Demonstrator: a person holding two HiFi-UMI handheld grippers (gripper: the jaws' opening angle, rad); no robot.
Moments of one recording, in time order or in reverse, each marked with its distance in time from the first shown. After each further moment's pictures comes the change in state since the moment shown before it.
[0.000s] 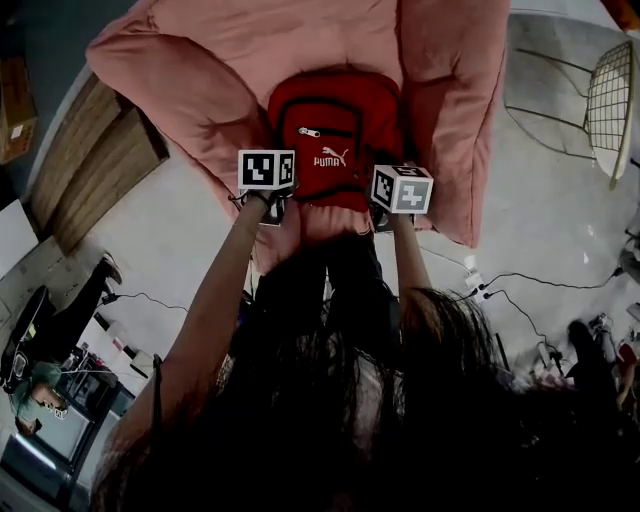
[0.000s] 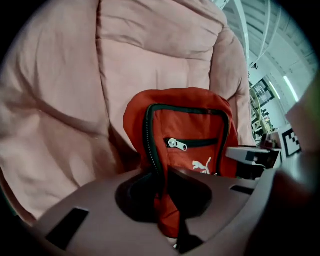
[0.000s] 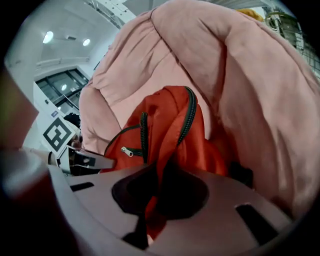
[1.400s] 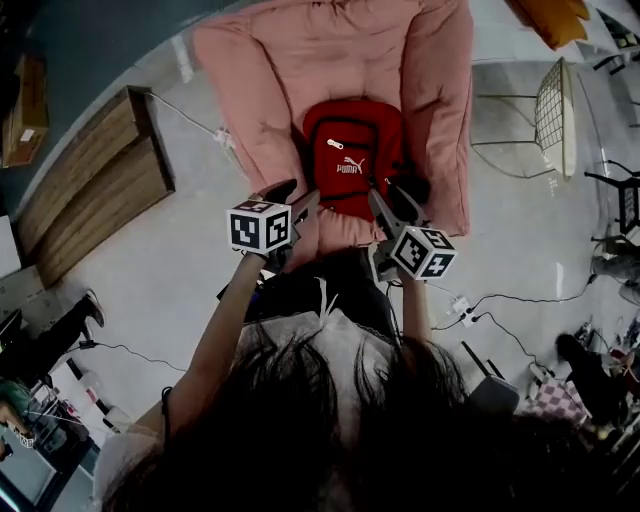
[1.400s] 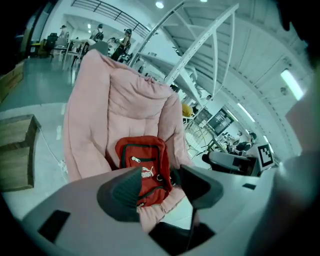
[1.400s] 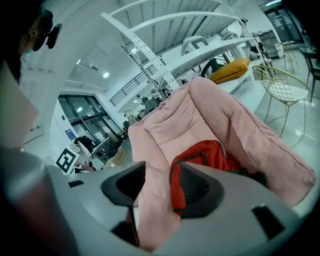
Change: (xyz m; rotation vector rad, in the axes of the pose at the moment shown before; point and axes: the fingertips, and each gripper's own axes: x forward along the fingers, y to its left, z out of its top) left arm -0.209 -0.055 -0.039 0.092 -0.417 -0.370; right arm -0.185 0.158 0.009 -0.008 -0.442 0.082
